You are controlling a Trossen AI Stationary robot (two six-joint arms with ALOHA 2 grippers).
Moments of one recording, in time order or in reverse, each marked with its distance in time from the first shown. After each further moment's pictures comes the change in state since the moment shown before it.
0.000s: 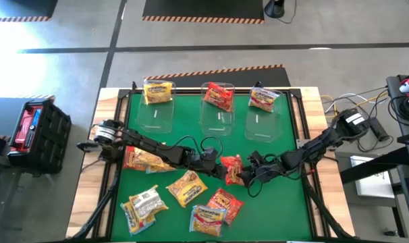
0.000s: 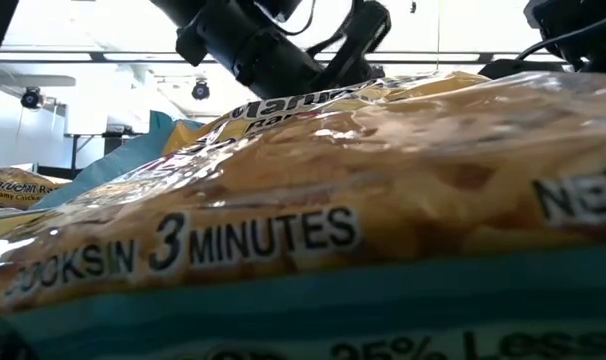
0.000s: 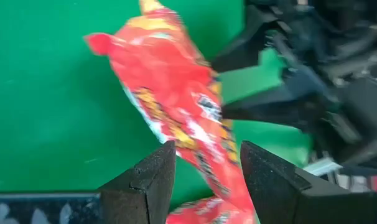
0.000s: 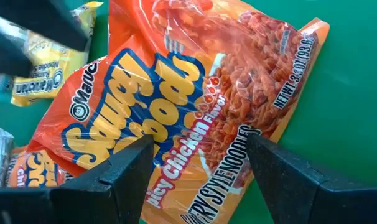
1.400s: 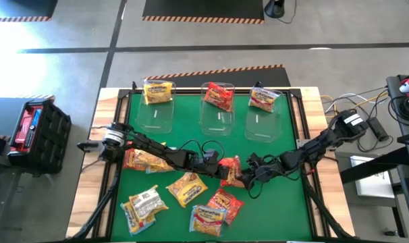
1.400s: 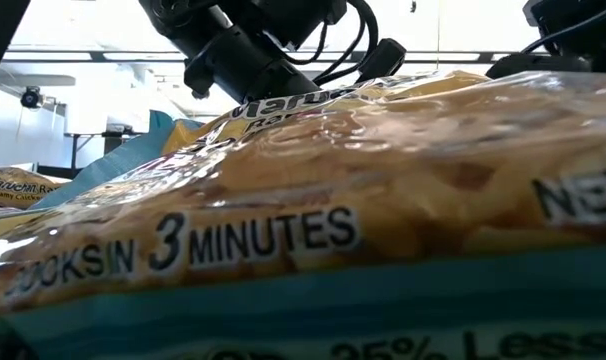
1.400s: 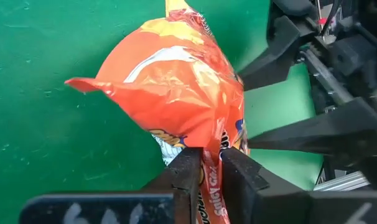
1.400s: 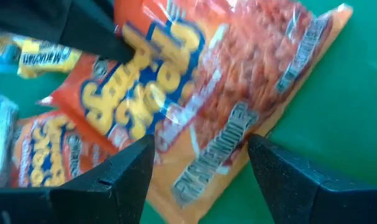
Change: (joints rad) left arm 0.002 0.095 -0.001 0.096 -0.031 -0.064; right arm -0.002 -0.014 -0.004 0.029 -0.076 -0.080
